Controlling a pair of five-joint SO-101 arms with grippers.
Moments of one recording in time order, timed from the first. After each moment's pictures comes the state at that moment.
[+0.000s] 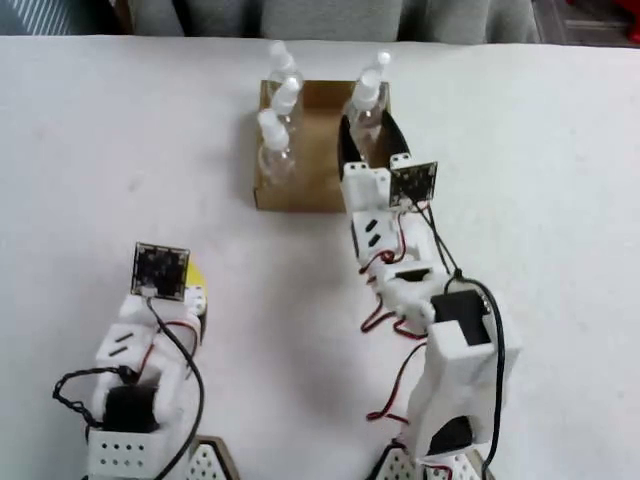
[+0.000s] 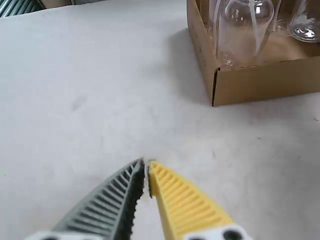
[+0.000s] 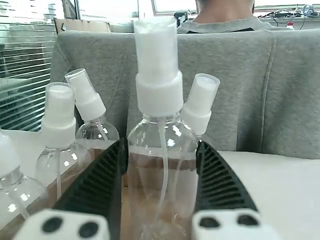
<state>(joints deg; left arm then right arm) -3.6 -104.4 97.1 48.6 -4.4 -13.4 20.8 46.5 -66.9 -0.5</state>
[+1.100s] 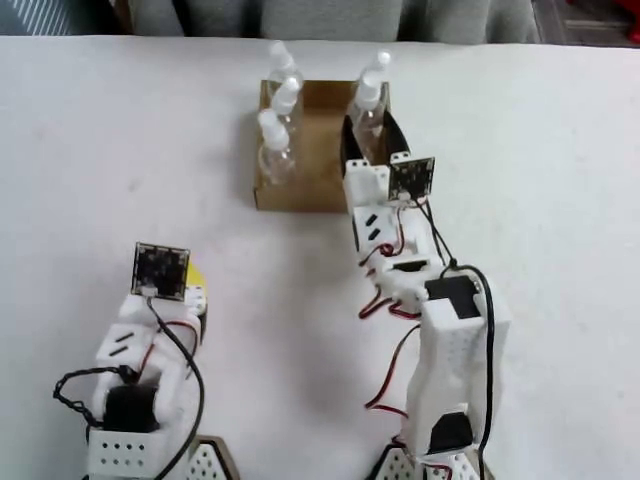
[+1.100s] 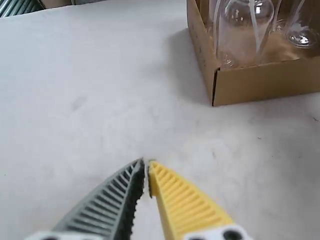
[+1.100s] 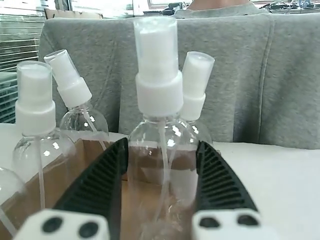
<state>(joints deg) -3.6 -104.4 97.1 48.6 -4.4 -12.7 28.4 40.1 -66.9 -0.5</state>
